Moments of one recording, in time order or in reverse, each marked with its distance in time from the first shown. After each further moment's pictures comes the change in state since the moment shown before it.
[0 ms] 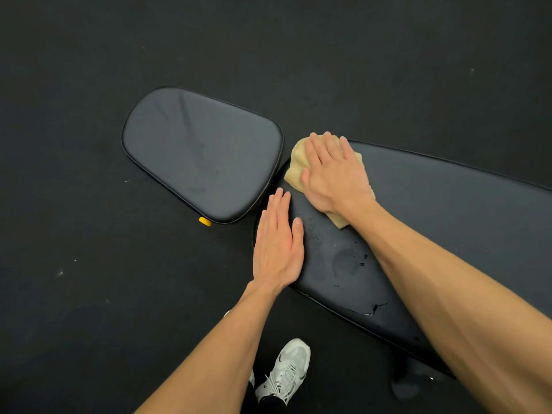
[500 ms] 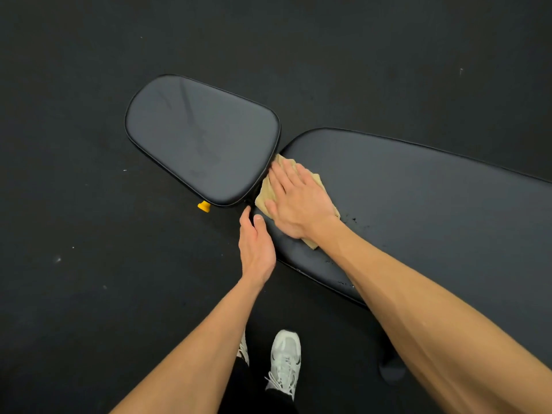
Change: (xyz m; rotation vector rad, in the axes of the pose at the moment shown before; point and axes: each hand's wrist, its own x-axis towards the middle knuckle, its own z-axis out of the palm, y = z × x) left_hand -0.032 -0.009 -0.012 -0.479 0.135 -0.570; right_hand -0.058 -0.065 0.008 0.024 -0.031 -0.206
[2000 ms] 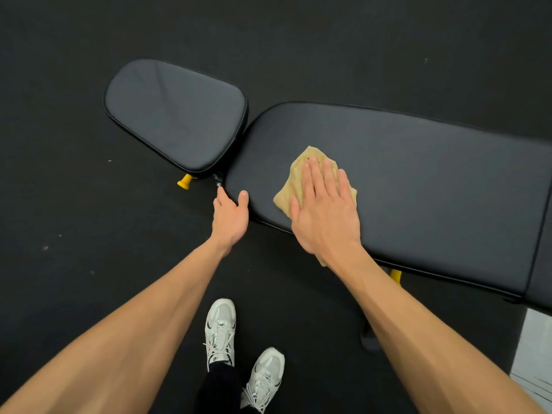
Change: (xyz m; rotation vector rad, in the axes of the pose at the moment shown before) left_hand -0.043 0.000 -0.012 0.257 -0.155 0.029; right_hand -0.176 0.014 0.013 0.008 0.154 0.383
